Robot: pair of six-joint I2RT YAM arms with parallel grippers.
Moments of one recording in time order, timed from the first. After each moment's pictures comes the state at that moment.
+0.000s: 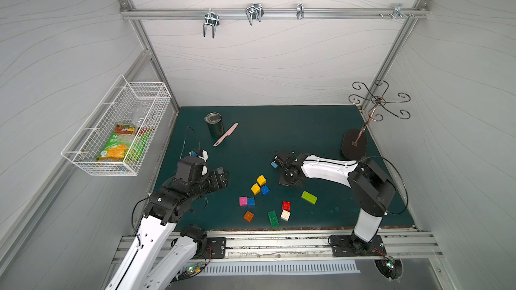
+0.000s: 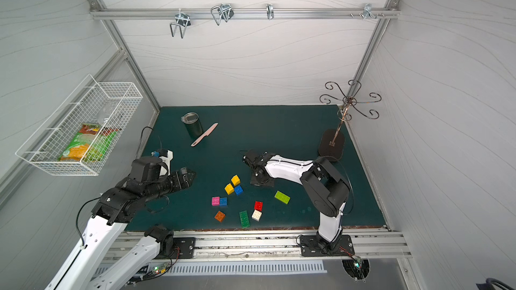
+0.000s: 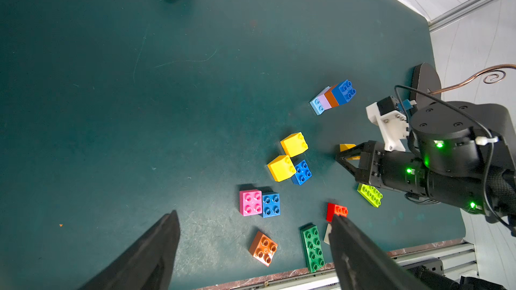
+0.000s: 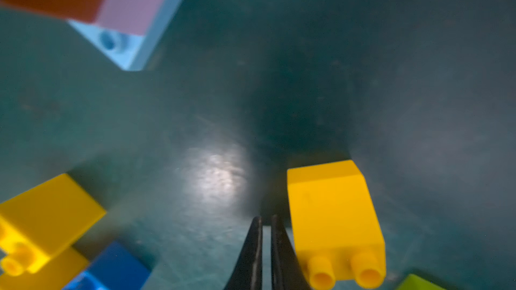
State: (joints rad) left arm -0.32 0.69 0.89 -1.02 0.05 -0.57; right arm 0.87 1.79 1.11 -0.69 0.08 0.90
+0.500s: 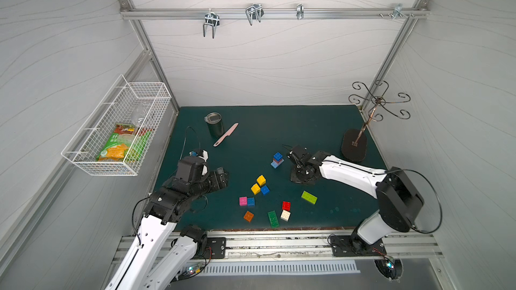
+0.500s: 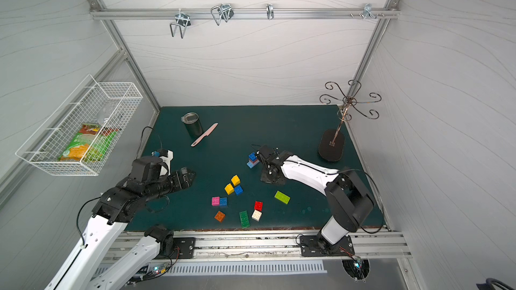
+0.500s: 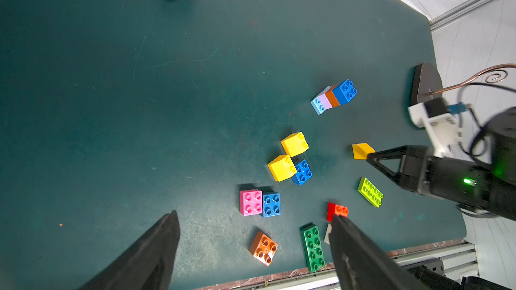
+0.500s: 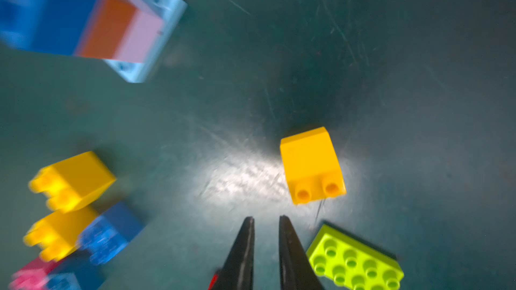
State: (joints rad) left arm -0.32 0.69 0.89 -1.02 0.05 -0.57; right arm 0.80 1.53 1.03 -0.74 0.07 0.84
